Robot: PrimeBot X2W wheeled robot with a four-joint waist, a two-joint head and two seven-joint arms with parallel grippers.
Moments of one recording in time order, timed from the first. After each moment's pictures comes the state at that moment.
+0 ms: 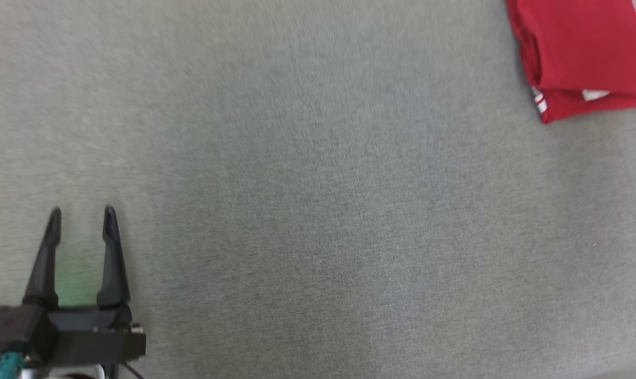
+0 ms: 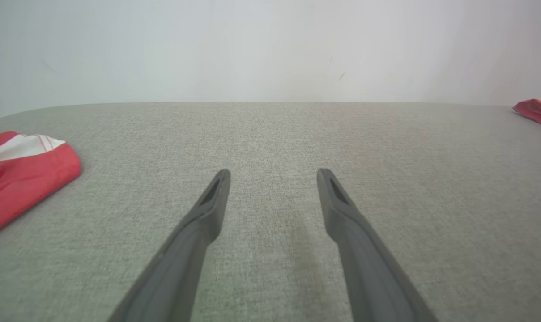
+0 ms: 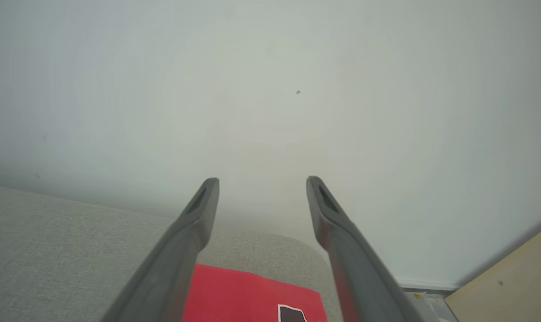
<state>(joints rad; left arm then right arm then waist) -0.15 0.20 0.03 -0.05 -0.22 -0.05 -0.24 -1.27 -0.59 0.50 0.96 0.45 0.13 -0.26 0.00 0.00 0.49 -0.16</state>
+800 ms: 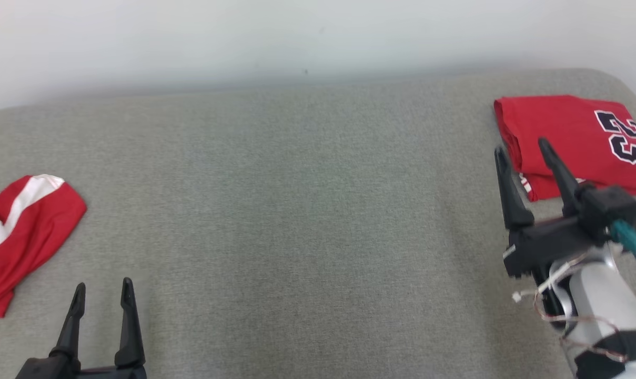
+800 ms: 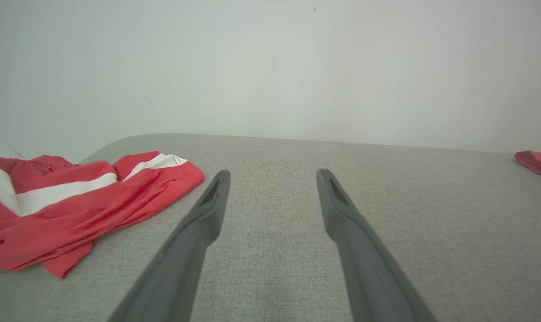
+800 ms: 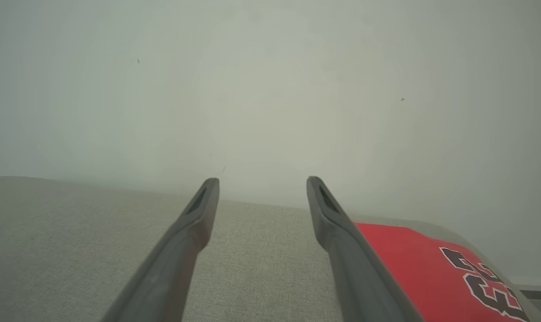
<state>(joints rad) 0.00 0.13 0.06 0.07 -0.23 -0.07 -0.26 -0.53 -0.29 0.19 0.47 0.25 0.13 -0.26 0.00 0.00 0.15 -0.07</state>
